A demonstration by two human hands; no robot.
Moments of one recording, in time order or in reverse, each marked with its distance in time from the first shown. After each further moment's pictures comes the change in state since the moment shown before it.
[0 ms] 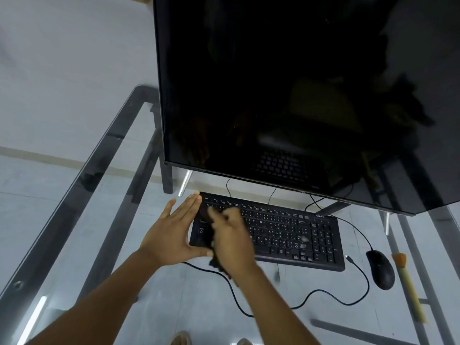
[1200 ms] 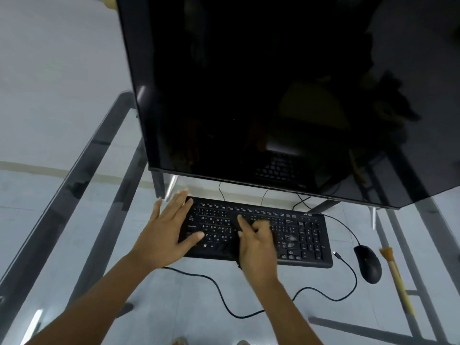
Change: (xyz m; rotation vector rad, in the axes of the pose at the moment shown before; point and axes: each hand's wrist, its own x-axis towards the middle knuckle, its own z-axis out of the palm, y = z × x) left_hand 0.026 0.033 -0.005 -0.036 0.116 0.059; right_hand -0.013 0.088 -0.043 0.041 0.159 0.106
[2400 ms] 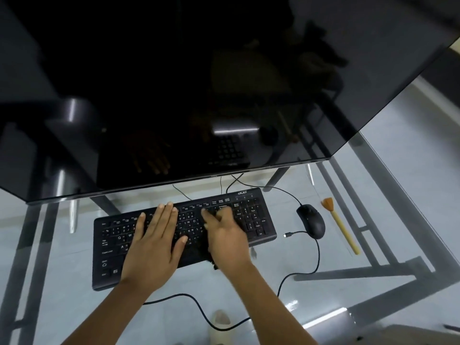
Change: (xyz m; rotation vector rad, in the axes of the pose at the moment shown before) left_hand 0.037 0.082 0.069 0.334 -0.105 0.054; right_hand 0.019 0.055 -0.035 -0.238 0.089 -0.083
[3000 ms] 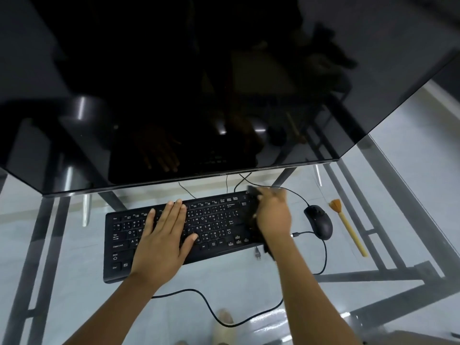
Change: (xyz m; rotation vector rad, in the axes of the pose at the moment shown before) left_hand -0.001 -0.003 0.002 0.005 -0.004 0.001; right_hand 0.048 0.063 -0.040 -0.055 0.085 0.391
